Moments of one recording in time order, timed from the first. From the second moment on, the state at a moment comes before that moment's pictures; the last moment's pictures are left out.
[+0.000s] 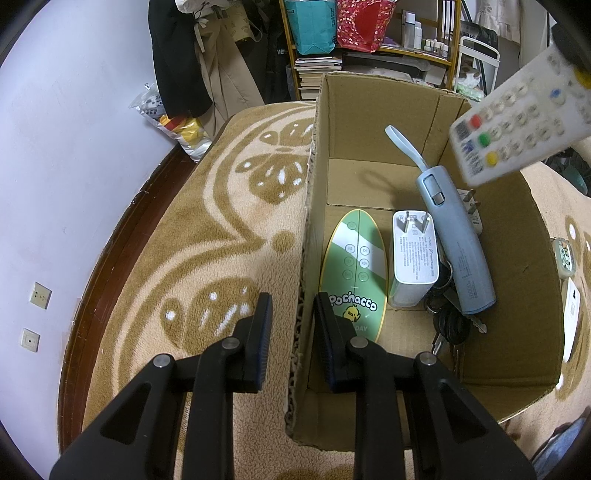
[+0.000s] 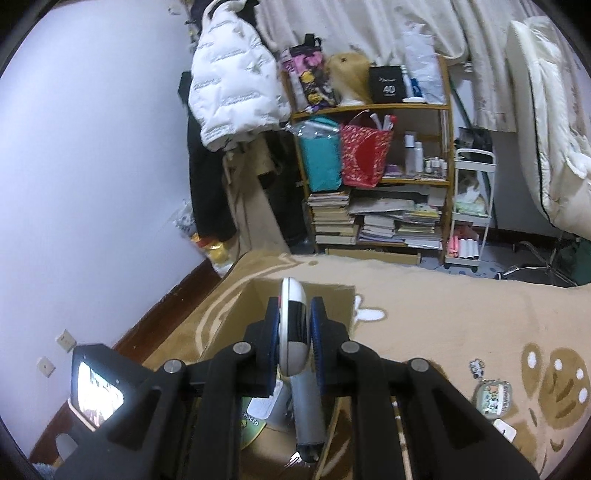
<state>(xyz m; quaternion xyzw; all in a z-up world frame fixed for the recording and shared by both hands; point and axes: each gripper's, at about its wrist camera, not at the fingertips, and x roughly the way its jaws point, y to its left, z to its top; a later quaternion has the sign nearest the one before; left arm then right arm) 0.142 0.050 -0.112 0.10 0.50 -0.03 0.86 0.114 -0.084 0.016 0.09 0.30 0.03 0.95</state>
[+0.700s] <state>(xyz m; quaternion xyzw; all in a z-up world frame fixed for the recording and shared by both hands) 0.140 0.050 -0.112 0.11 0.49 -0.03 0.86 0.125 -0.107 -0.007 0.09 0.35 0.00 0.93</state>
